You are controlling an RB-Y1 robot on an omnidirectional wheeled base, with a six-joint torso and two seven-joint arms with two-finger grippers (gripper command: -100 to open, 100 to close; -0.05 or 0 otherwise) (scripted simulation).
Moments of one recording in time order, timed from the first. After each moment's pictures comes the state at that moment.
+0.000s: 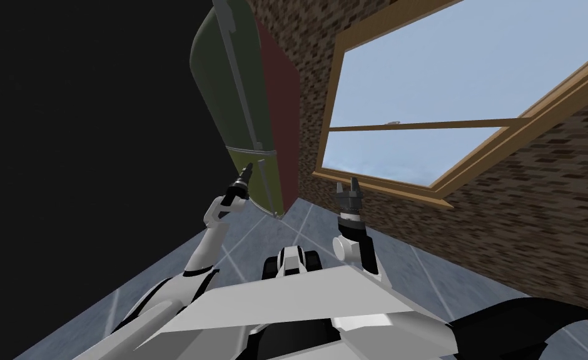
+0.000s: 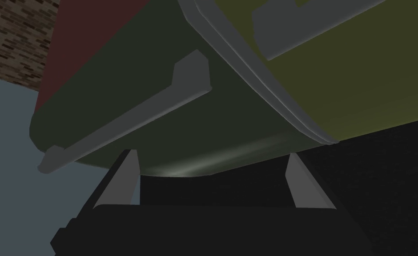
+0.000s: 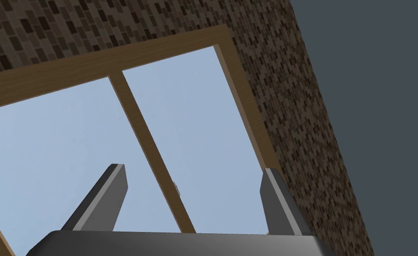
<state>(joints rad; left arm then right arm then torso) -0.35 0.34 0.03 -1.69 -0.08 0.15 -0.21 0.48 0.05 0.04 -2.28 -0.11 -0.46 0.01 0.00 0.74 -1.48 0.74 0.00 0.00</state>
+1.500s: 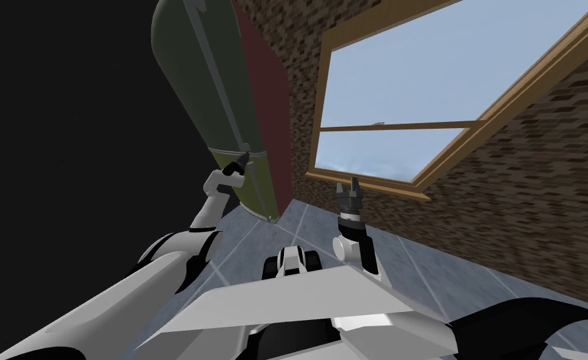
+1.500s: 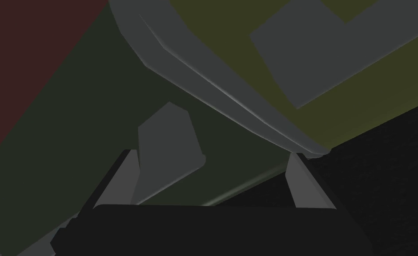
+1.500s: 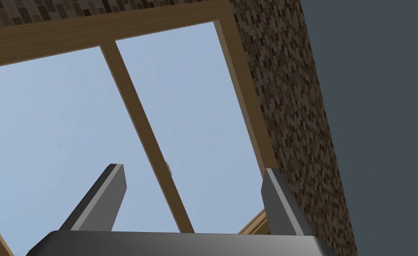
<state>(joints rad) -0.76 0.46 0.02 -1.38 -0.09 0.52 -0.25 0.48 0.05 0.04 -2.28 -0.11 -0.46 0.01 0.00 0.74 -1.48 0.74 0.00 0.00</state>
